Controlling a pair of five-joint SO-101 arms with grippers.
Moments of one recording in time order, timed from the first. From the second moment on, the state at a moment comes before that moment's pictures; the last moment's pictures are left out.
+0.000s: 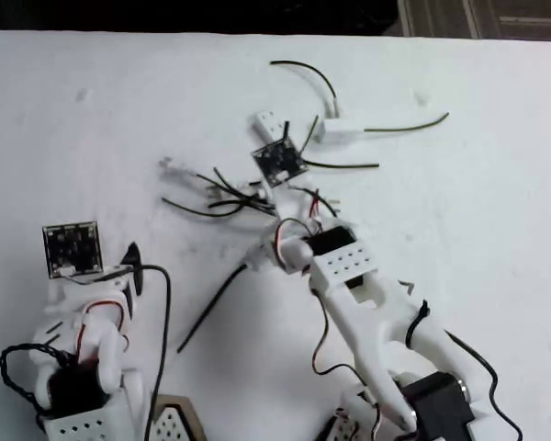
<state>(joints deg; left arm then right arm) -18.9 -103.7 84.9 63.8 -6.1 -27.1 -17.7 48.0 35.8 7.3</state>
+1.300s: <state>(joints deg) -18.9 -103.7 85.6 63.8 -6.1 -27.6 -2.2 39.0 44.5 7.2</state>
